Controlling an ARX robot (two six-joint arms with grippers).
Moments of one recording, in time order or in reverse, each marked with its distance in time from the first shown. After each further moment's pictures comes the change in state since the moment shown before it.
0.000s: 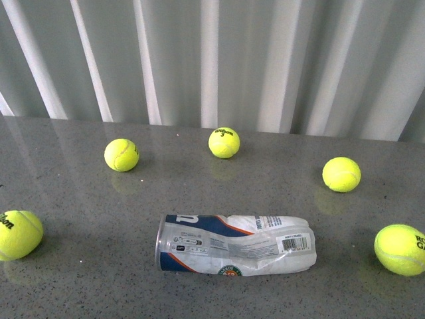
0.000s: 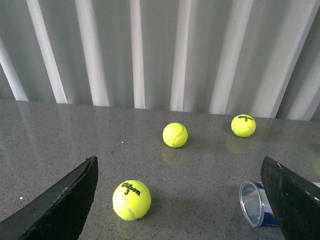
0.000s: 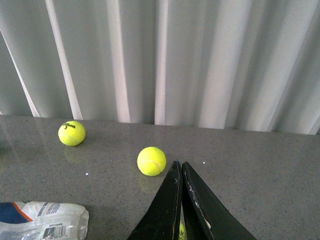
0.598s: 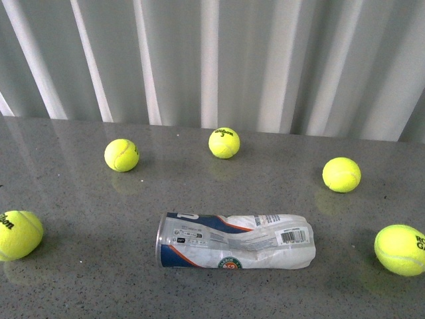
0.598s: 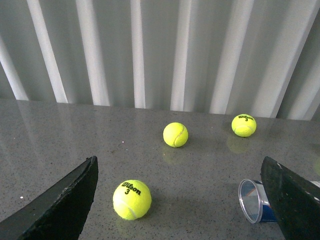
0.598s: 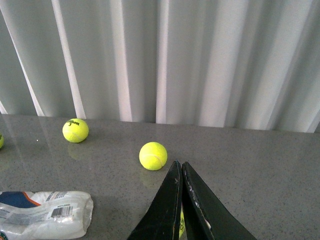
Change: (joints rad) left arm 0.000 0.000 0.000 0.000 0.000 0.000; right arm 0.000 -0.266 -0.084 -0.166 0.000 0.002
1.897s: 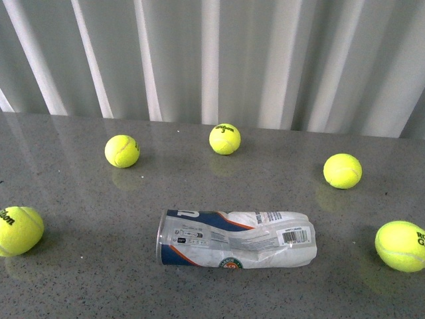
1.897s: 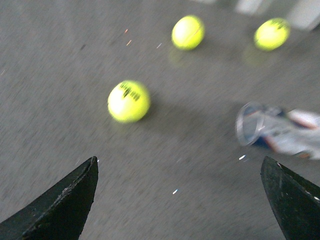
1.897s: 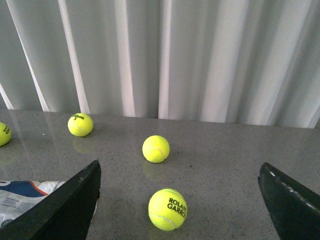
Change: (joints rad) left arm -0.129 0.557 0.408 -0.354 -0.130 -0.210; right arm 0.000 -0.311 0.001 -0.316 0.000 0.002
